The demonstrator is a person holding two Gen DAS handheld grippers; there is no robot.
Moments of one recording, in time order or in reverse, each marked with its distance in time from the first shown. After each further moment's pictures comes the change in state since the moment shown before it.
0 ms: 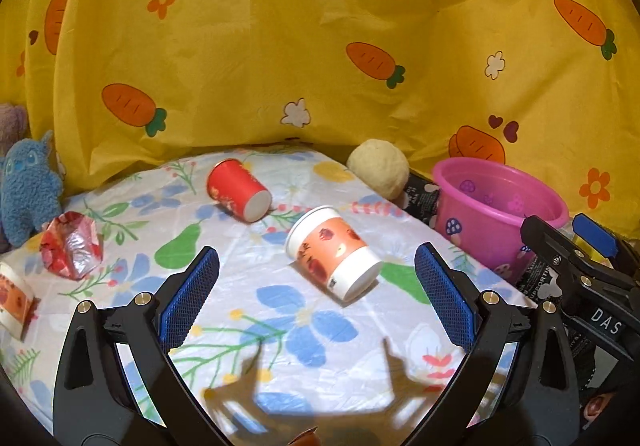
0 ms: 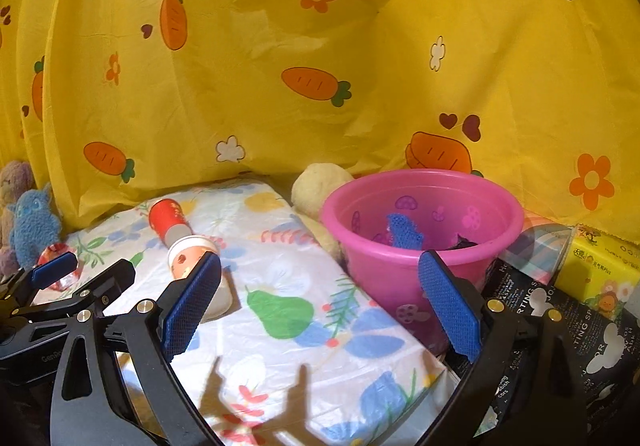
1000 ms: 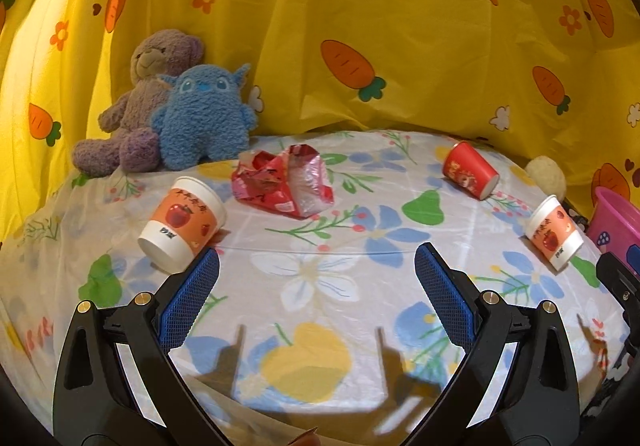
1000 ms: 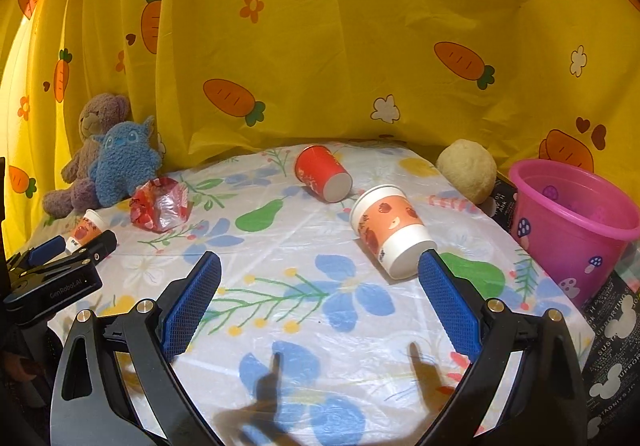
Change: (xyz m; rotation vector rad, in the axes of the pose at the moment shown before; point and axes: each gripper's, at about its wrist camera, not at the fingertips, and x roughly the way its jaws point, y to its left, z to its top) left arm -0.069 0.189 -0.055 -0.242 0.028 0.456; right arm 0.001 0.147 -0.036 -0.163 0.097 0.305
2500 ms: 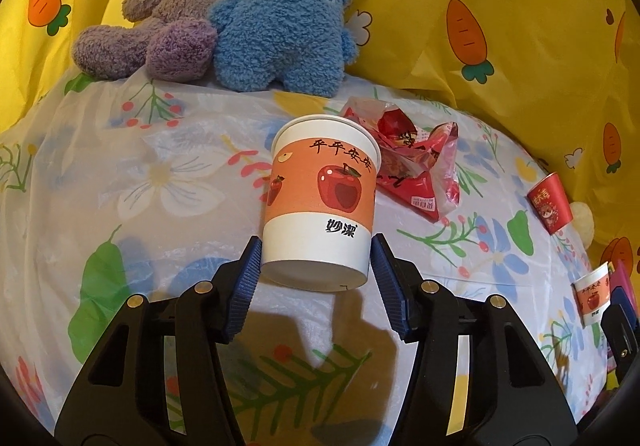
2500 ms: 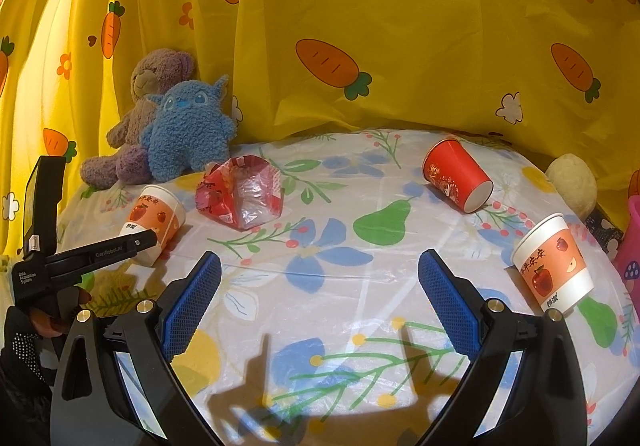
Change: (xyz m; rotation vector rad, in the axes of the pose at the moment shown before) left arm 0.100 0.130 0.009 -0.264 0.246 -0.036; right arm 0.075 0.107 0.021 -0.108 0.104 0.191
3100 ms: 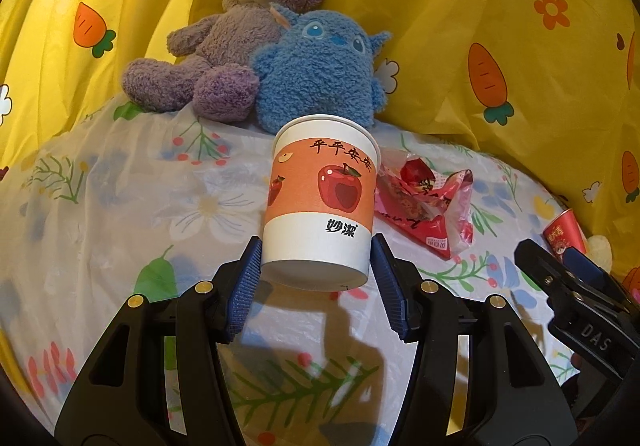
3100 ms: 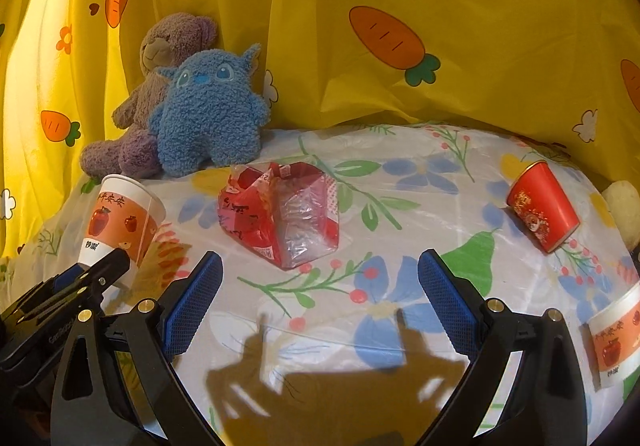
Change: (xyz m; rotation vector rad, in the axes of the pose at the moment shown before) left arm -0.030 -0.001 0.006 -0.045 -0.134 0.136; right arm 0.092 0.054 0.042 -0.057 0.129 0.080
